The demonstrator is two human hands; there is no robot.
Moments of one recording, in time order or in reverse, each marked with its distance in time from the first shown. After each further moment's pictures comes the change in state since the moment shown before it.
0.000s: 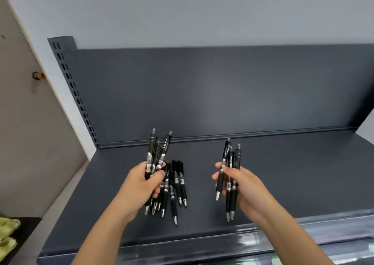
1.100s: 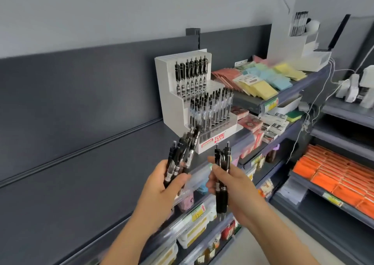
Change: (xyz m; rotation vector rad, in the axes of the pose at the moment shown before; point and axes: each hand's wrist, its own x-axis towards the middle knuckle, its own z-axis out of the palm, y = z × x) left_hand -0.093 0.144 0.524 0.053 -0.537 0.317; right_hand -0.163 -0.073 -0.454 0.181 0.487 -0.228
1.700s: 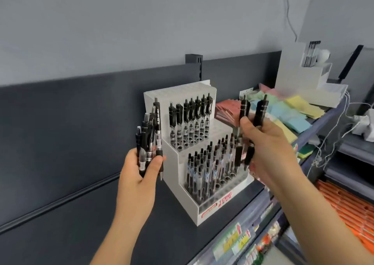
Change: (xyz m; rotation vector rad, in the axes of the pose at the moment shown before) left_hand 0.181 0.024 -0.008 -0.065 0.390 0.097; right_hand 0.172 -0.148 -0.013 -0.151 0.178 -0.443
